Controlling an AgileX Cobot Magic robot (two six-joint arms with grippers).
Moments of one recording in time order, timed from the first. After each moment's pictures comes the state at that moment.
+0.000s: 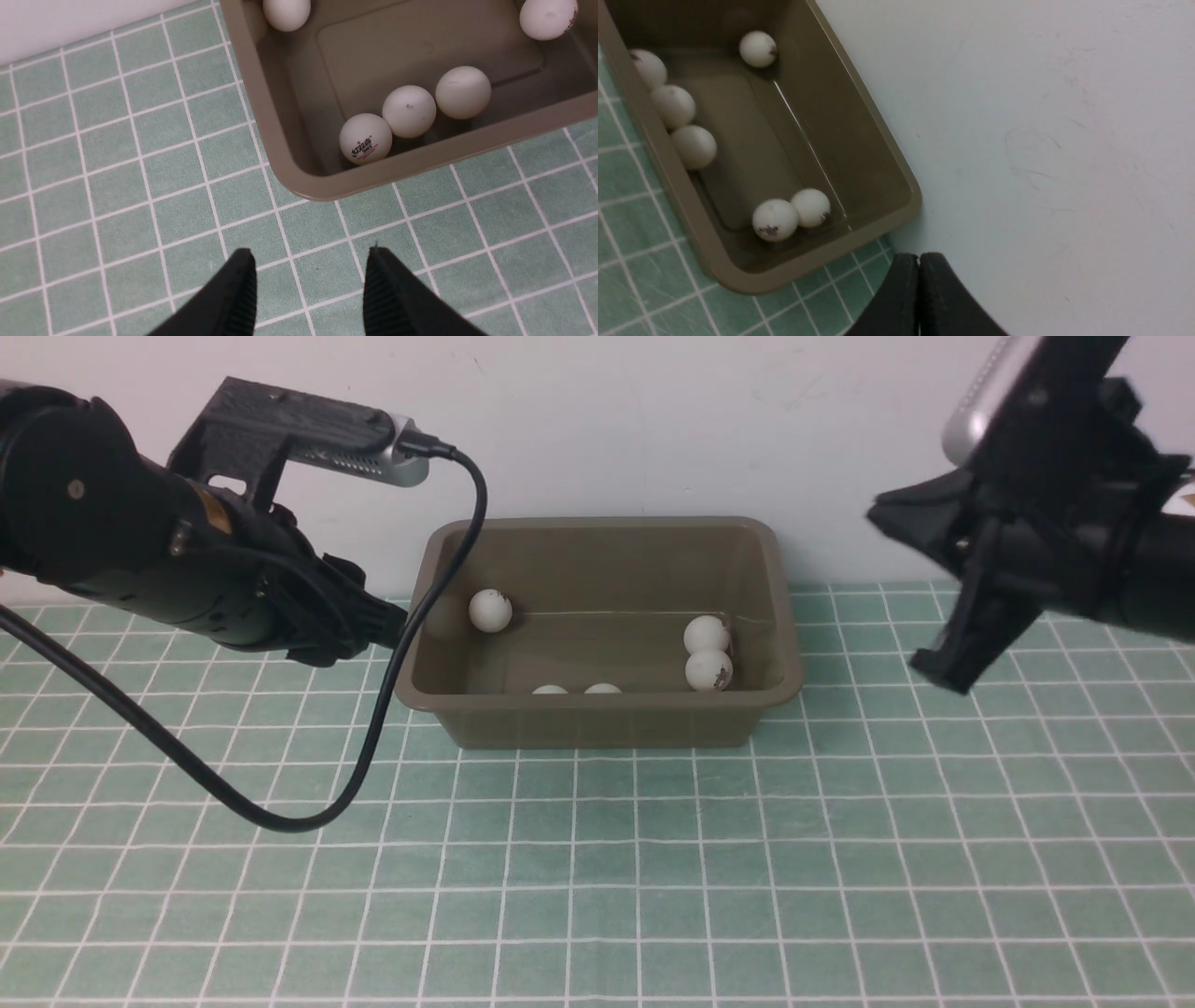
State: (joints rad) right arm 0.33 1.25 -0.96 0.54 0.29 -1.40; left arm -0.28 1.43 -1.18 0.00 0.69 0.00
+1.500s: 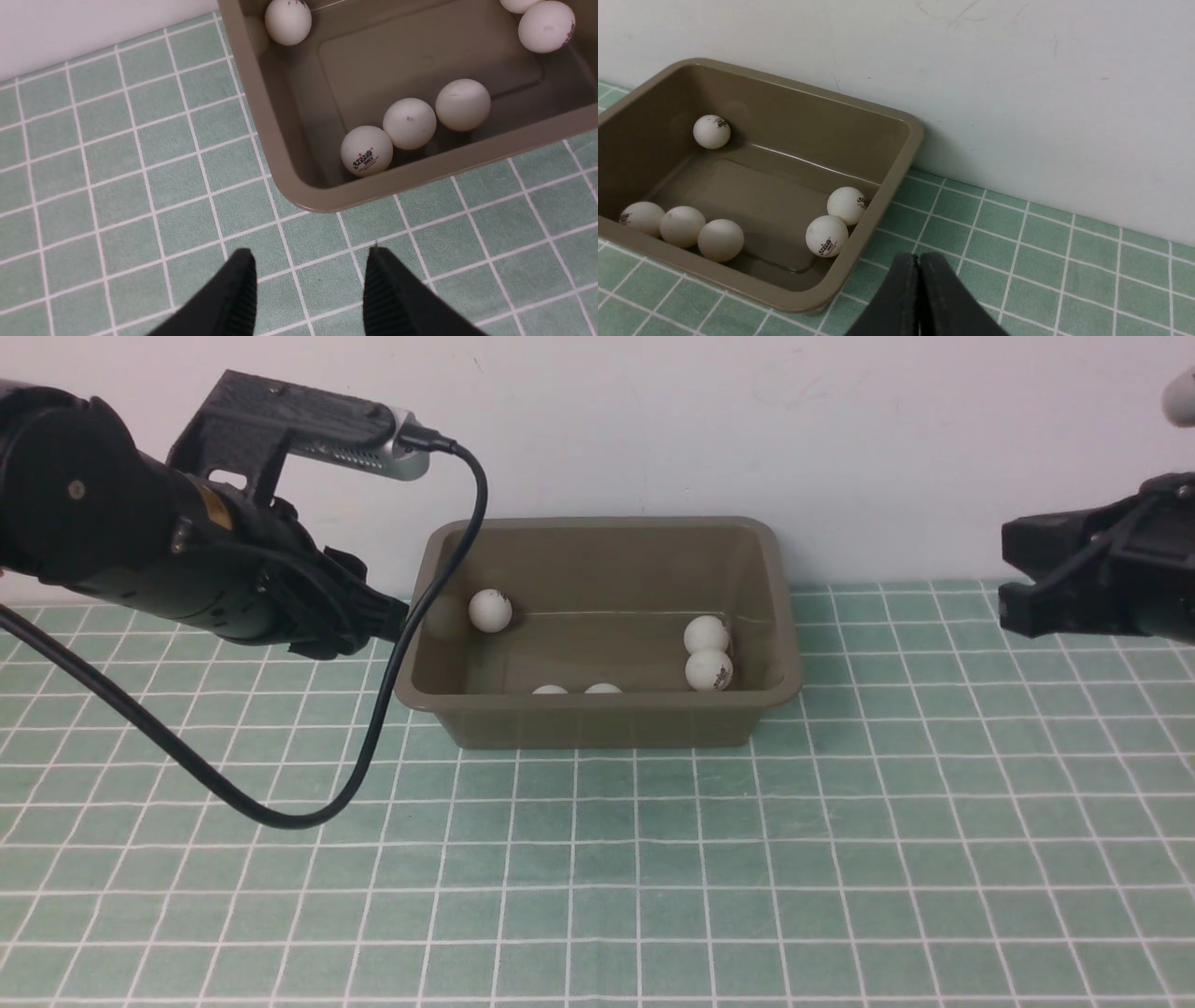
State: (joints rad) right arm 0.16 1.22 -0.86 0.91 0.30 -1.01; left arm -0.28 1.43 -1.18 0.00 0.67 0.00
